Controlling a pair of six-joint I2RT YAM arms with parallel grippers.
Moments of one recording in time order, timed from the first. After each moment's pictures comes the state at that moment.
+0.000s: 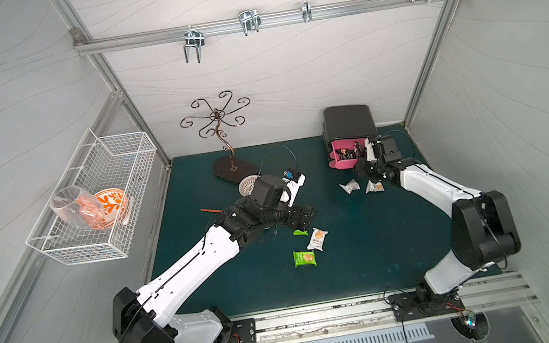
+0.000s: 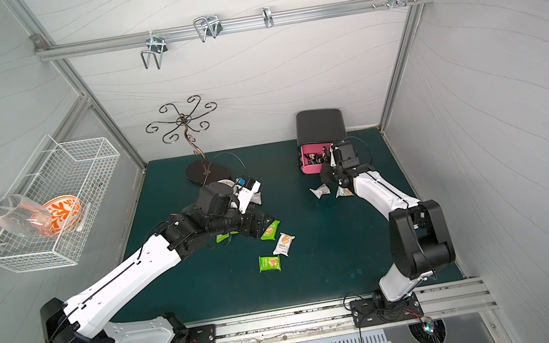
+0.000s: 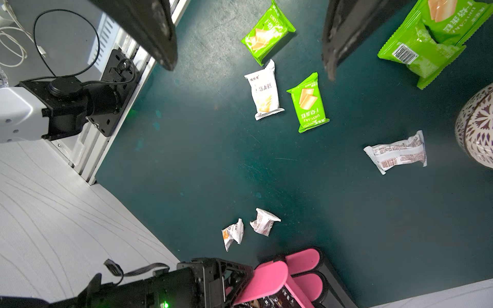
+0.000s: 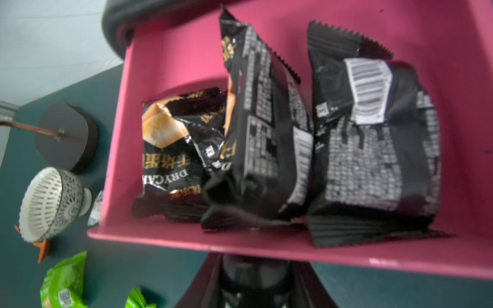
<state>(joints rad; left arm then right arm) -0.78 1.29 1.16 -0.57 0.16 -0.22 0.22 1.60 1.15 -0.31 -0.10 0.37</state>
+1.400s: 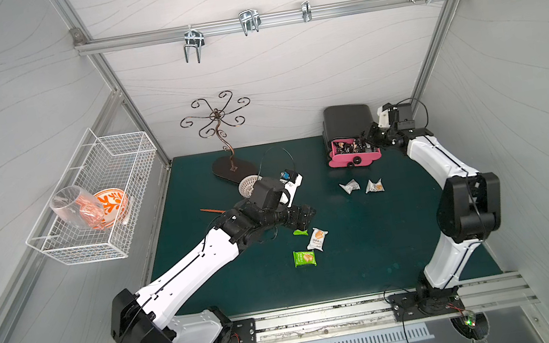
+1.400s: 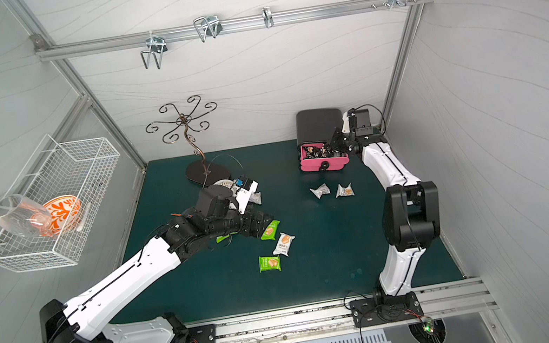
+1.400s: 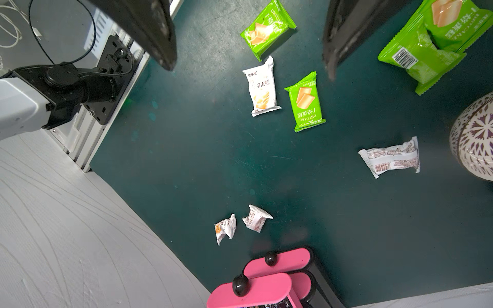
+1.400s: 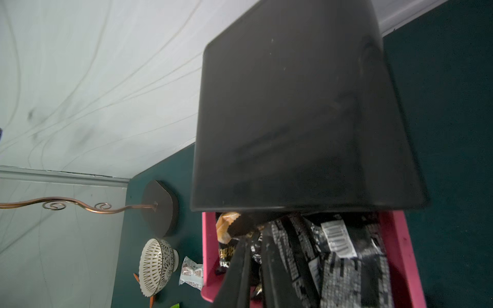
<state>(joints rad) -0.78 1.26 1.12 -0.53 0.13 -0.26 0.05 1.82 1.55 -0.37 -0.37 0.54</state>
